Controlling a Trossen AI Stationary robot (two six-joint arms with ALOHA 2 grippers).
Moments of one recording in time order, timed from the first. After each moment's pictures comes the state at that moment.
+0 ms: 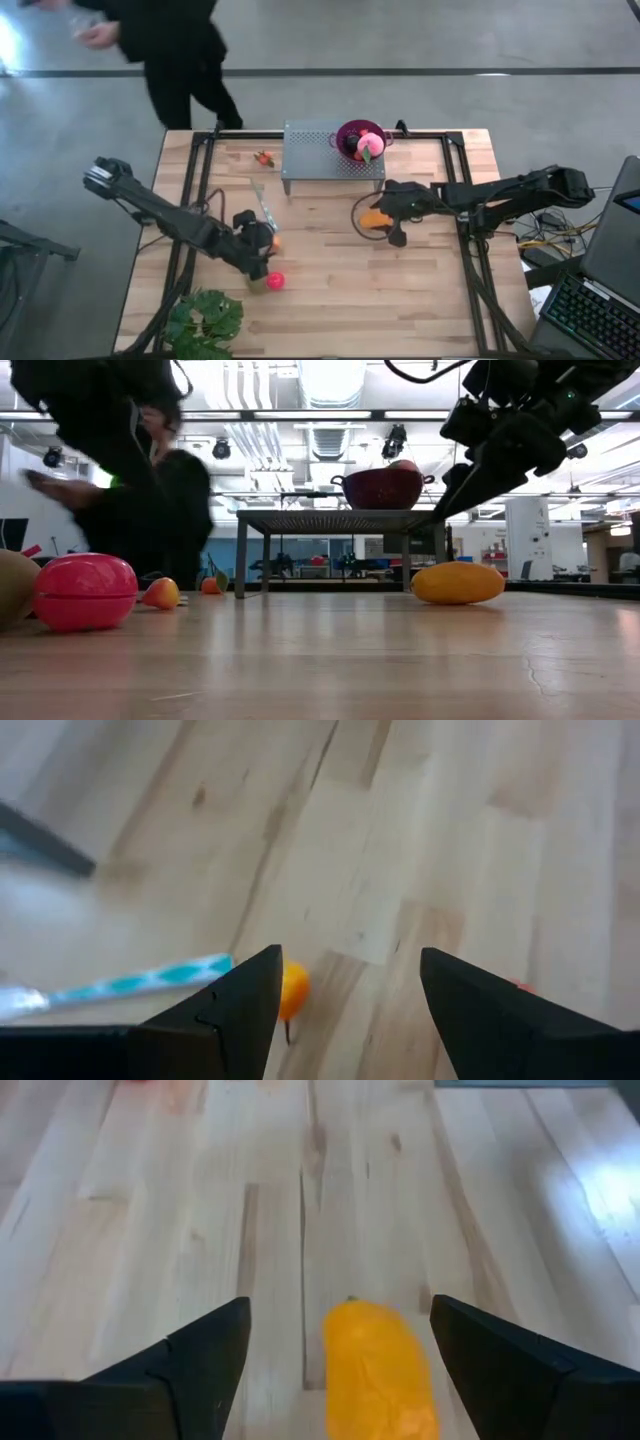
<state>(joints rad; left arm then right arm) -0.47 1.23 0.77 -0.54 -0.47 -0.66 -0.05 1.15 0.55 -0.12 -0.03 0.01</state>
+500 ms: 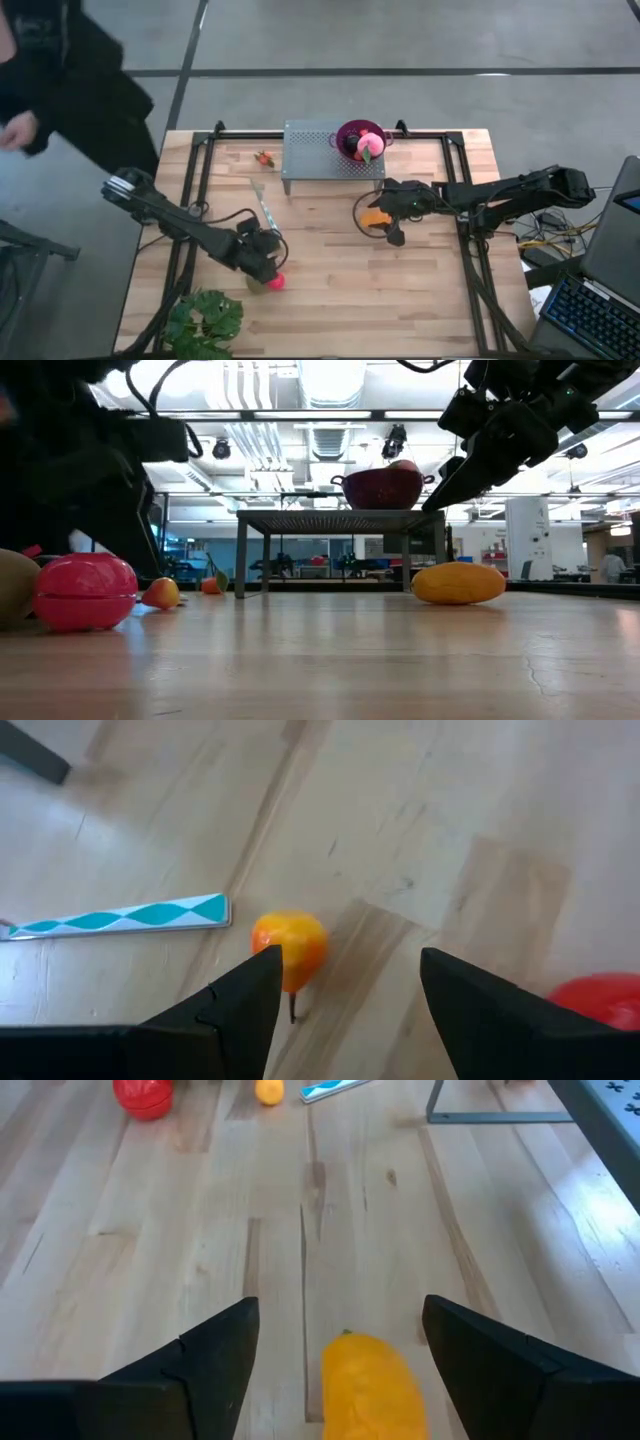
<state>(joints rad) -0.47 1.47 0.78 -0.53 -0.47 -0.79 -0.05 1.15 0.55 -0.06 -0.03 0.02</state>
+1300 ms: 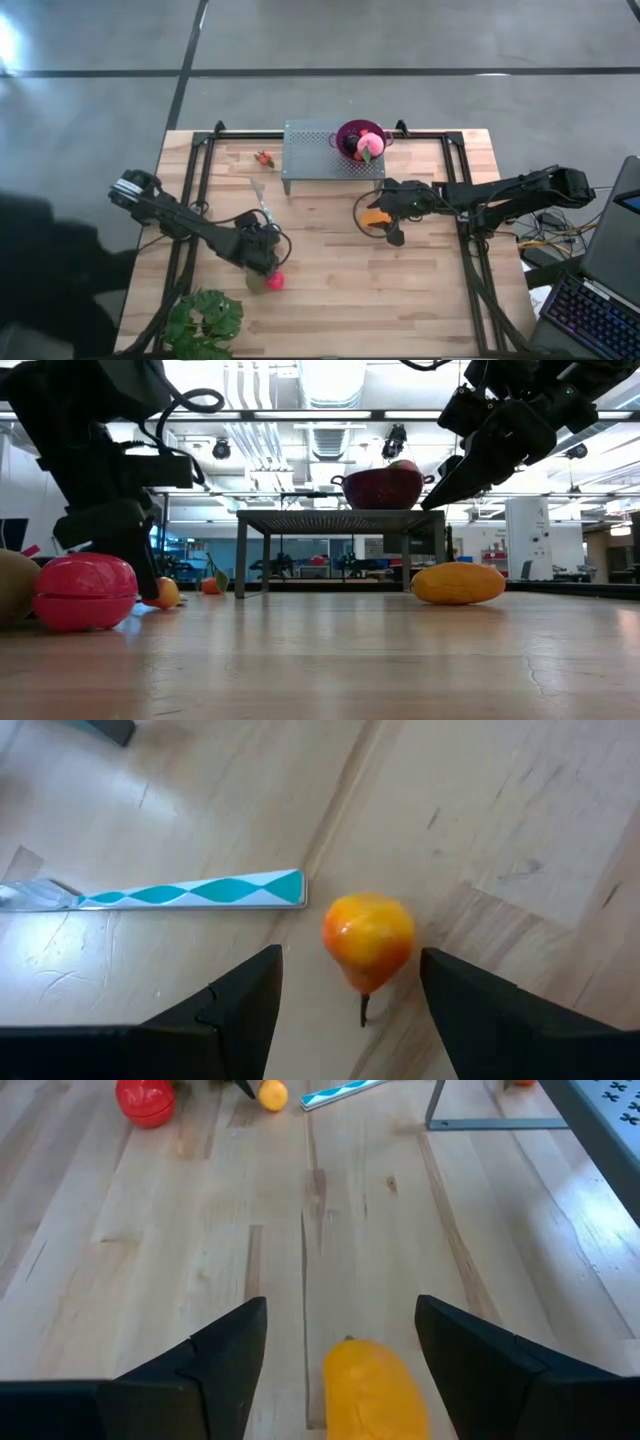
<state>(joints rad) -0.42 1.54 0.76 -0.59 -0.52 -0.81 -0.05 1.15 0.55 -0.05 -0.03 0.02</state>
